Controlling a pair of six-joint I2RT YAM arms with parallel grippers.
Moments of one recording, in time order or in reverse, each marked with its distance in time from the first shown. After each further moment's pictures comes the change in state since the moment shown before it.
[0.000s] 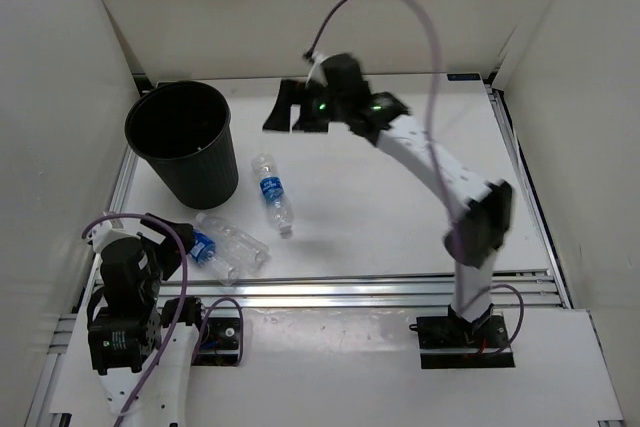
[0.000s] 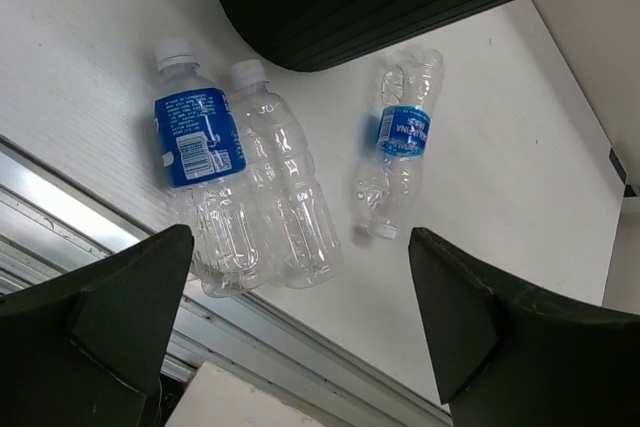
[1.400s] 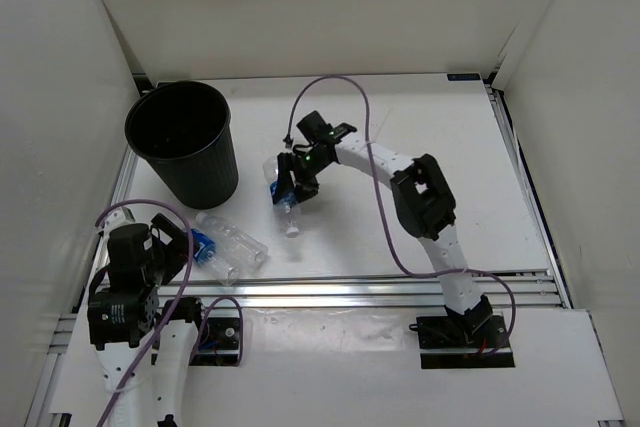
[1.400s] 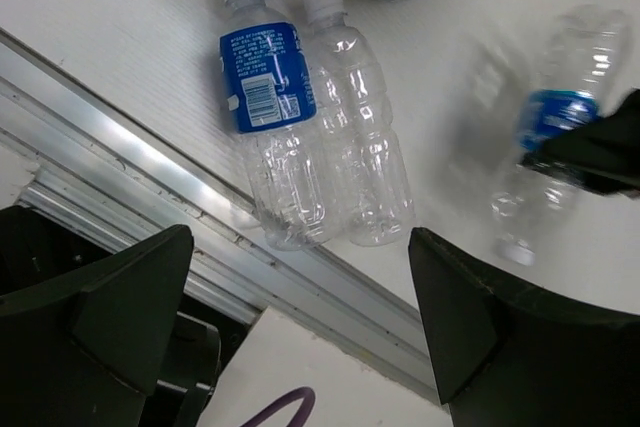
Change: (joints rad) left arm 0.000 0.127 0.021 -0.138 -0.001 0.085; right arm -0.013 0.602 -0.039 -0.236 -0.437 -0.068
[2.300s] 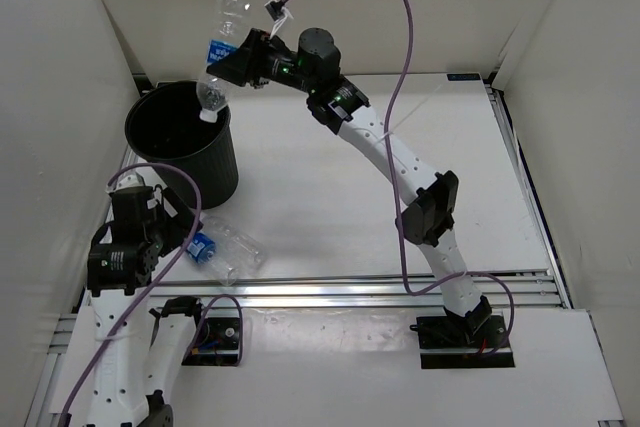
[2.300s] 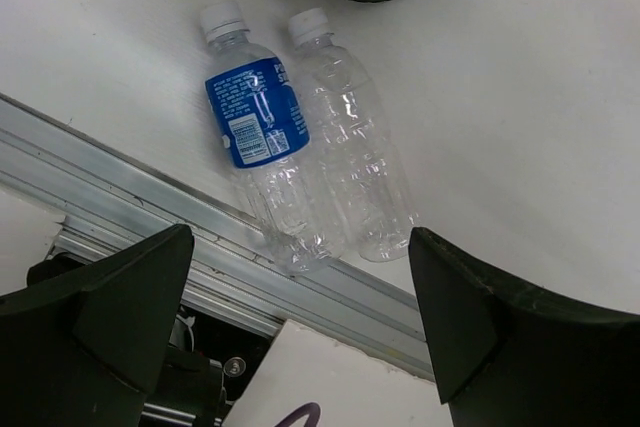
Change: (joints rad) left arm -0.026 0.236 0.064 0.085 0.000 0.122; right arm 0.066 -0.055 0.605 0.633 0.261 0.266
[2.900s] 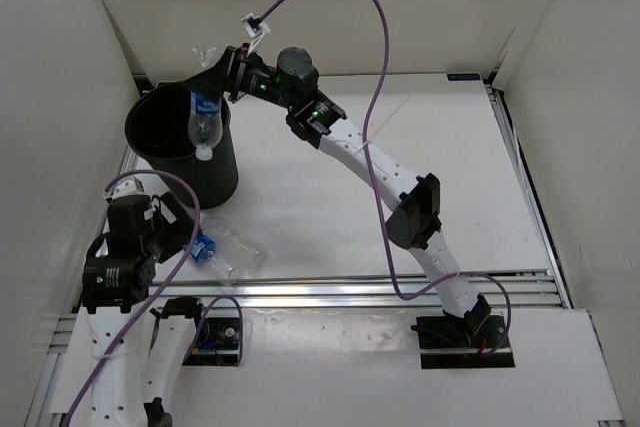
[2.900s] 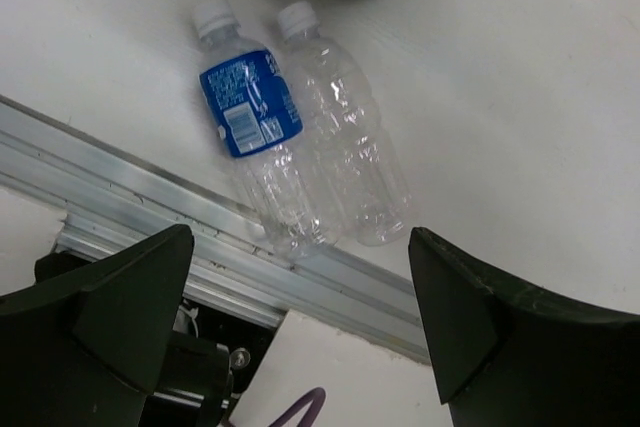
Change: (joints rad) left arm -0.033 -0.036 0.039 -0.023 -0.005 0.007; right arm 0.080 0.055 0.006 0.185 0.063 -0.063
